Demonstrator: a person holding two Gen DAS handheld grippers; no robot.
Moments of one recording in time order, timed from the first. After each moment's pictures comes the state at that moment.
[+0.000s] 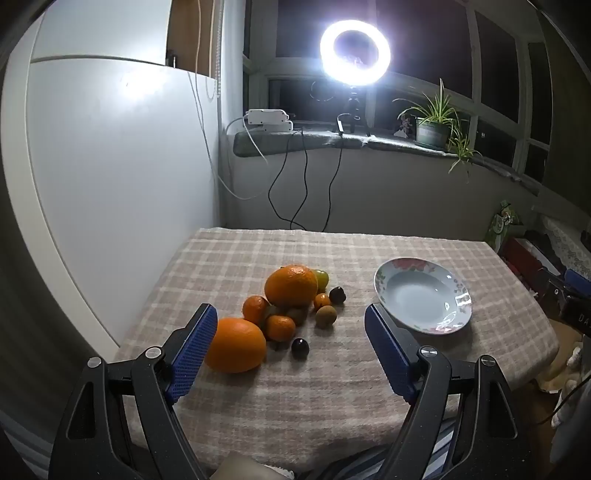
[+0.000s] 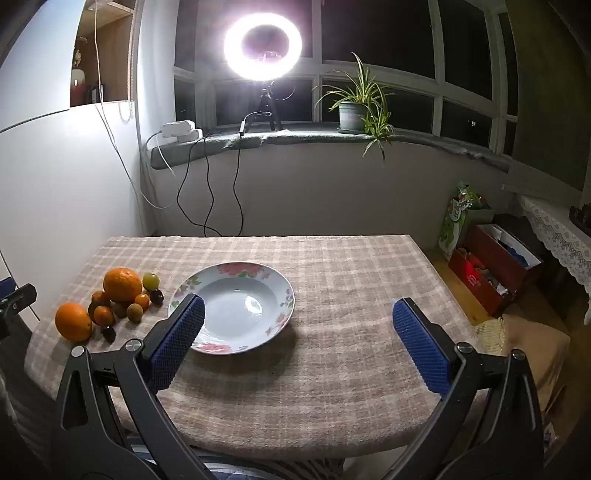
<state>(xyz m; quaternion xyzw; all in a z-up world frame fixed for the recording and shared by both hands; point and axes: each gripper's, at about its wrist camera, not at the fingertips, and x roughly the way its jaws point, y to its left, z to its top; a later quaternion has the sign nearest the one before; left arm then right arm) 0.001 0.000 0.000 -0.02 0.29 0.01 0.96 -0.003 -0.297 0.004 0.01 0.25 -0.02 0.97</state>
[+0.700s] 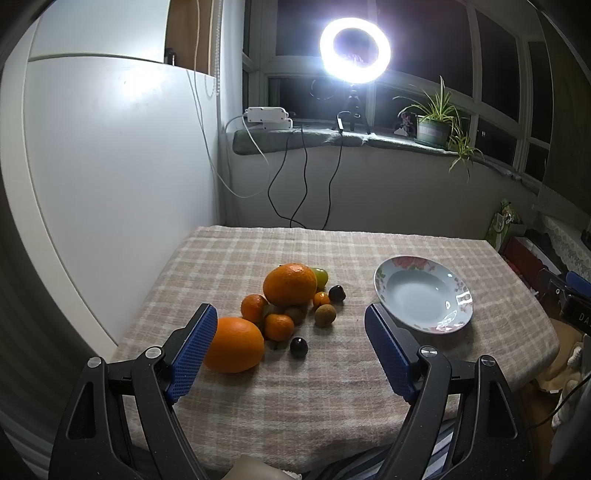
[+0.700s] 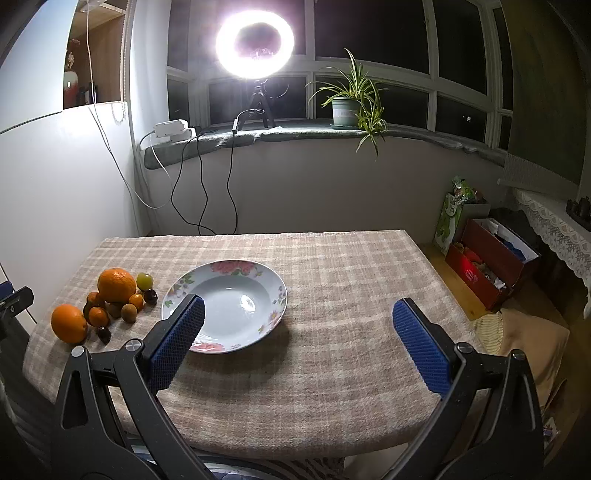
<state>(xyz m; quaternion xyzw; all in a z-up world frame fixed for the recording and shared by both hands) 0.001 -0.006 0.002 -0.02 0.29 0.01 0.96 -0.001 -0.304 -0.001 0.01 0.26 -0.03 0.97</state>
